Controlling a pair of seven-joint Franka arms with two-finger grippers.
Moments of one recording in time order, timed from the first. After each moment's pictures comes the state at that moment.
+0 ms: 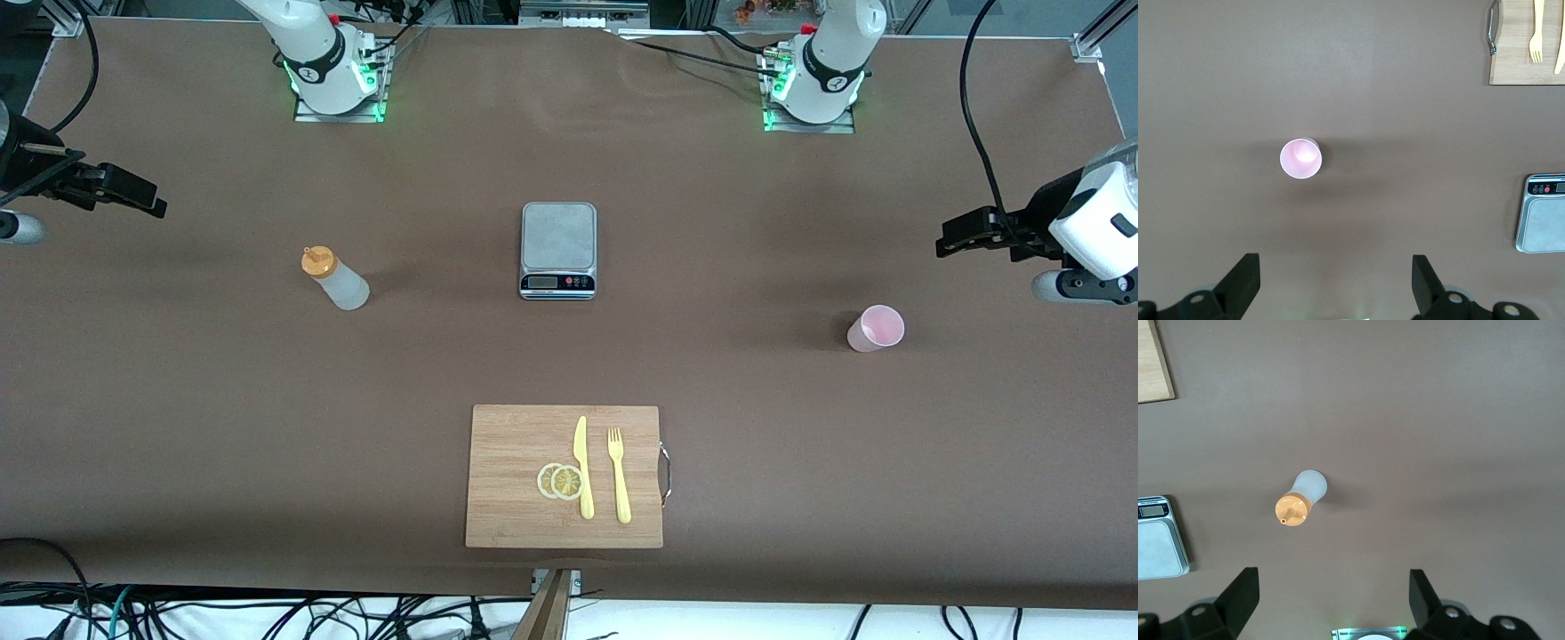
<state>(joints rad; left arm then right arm) 0.04 0.21 -0.06 -1.36 -0.06 1.41 -0.03 0.04 0.01 -0.08 -1.64 0.05 1.53 0.08</state>
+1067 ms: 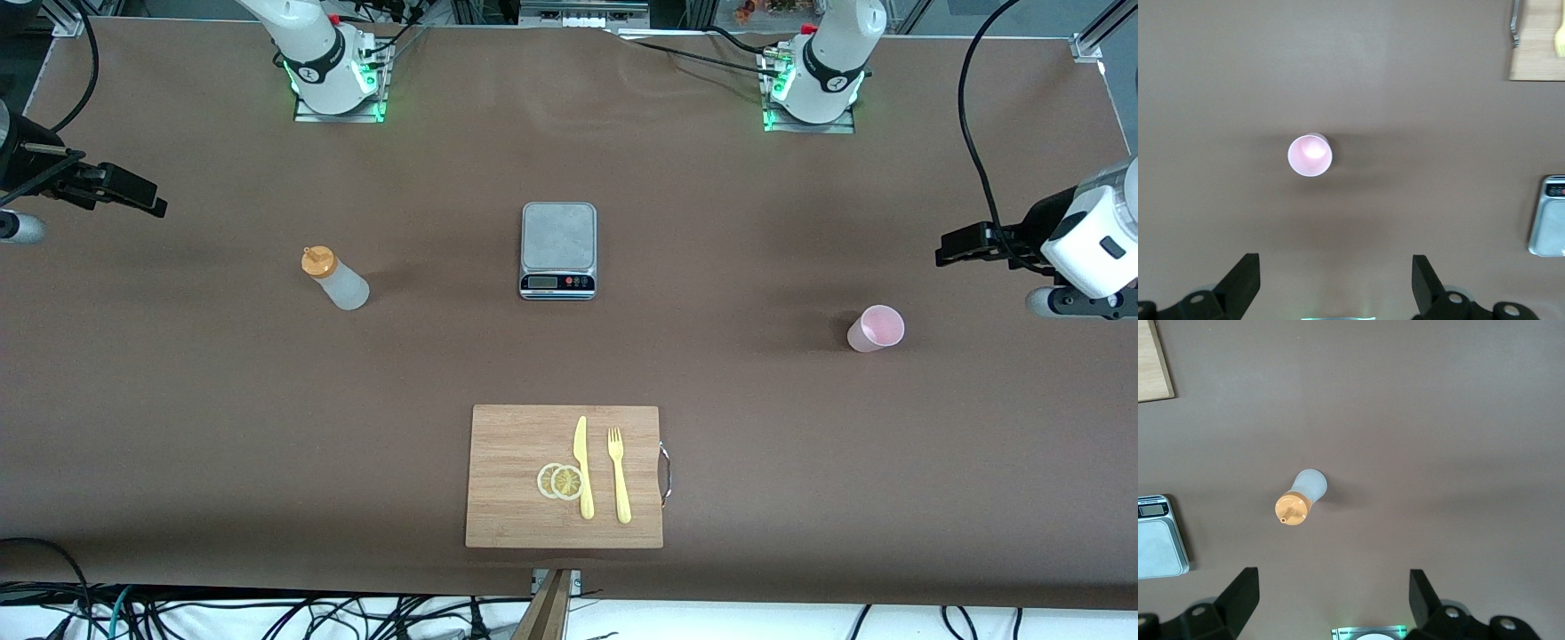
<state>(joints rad) 0.04 0.24 -0.05 -1.41 -0.02 1.44 -0.03 0.04 0.01 -0.08 -1.64 0.05 1.53 0.08</state>
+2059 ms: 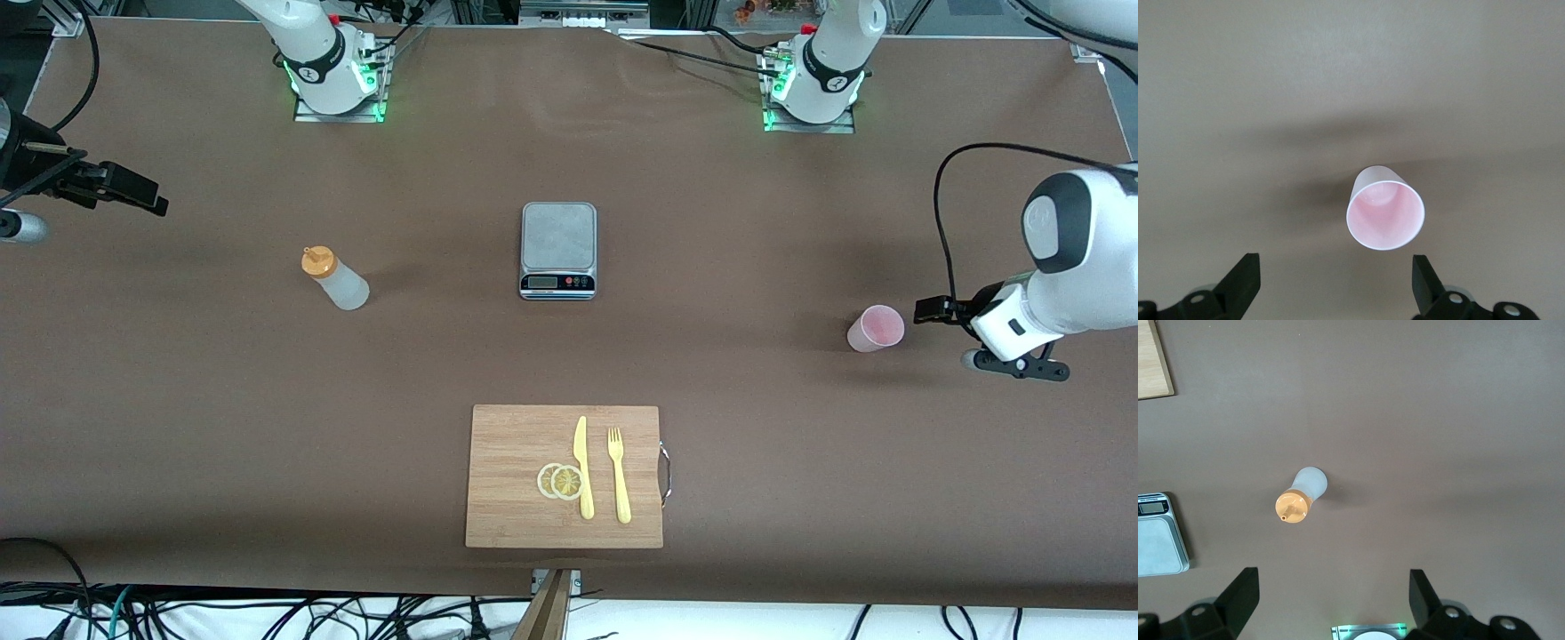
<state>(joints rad) 0.11 0.36 0.03 -1.81 -0.01 1.98 0.27 0.04 0.01 -0.08 -1.64 0.05 1.52 0.08</state>
